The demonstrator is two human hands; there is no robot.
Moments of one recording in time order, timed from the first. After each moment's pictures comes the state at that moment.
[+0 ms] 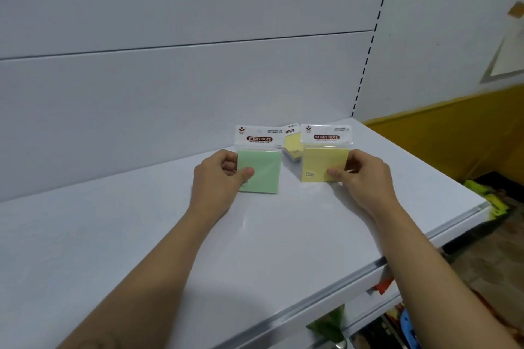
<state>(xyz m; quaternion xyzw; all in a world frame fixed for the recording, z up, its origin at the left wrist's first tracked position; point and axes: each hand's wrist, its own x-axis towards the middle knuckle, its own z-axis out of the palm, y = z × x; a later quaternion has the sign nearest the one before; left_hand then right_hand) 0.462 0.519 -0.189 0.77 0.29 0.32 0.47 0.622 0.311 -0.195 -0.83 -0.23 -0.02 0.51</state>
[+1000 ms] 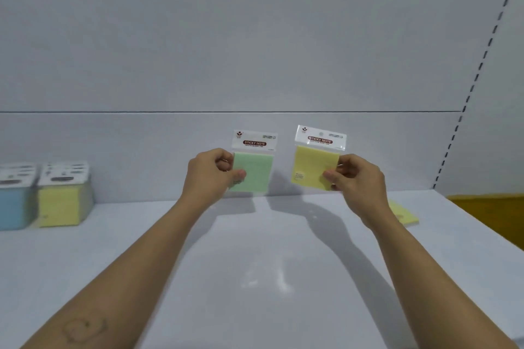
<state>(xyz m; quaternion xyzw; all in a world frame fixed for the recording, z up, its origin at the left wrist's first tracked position) 0.340 0.610 -0.099 0.75 0.34 0.42 0.37 0.546 0.435 -0.109 -0.67 -0.36 0.05 0.64</state>
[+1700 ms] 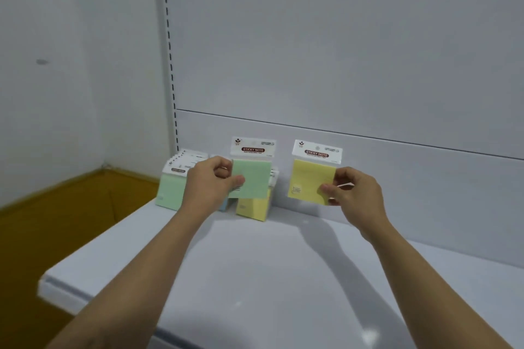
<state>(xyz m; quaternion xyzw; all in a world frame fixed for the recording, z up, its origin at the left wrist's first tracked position) 0.020 0.736 -0.098 0.63 0.49 0.52 0.29 0.280 0.665 -0.101 -0.60 -0.51 0.19 0.58</state>
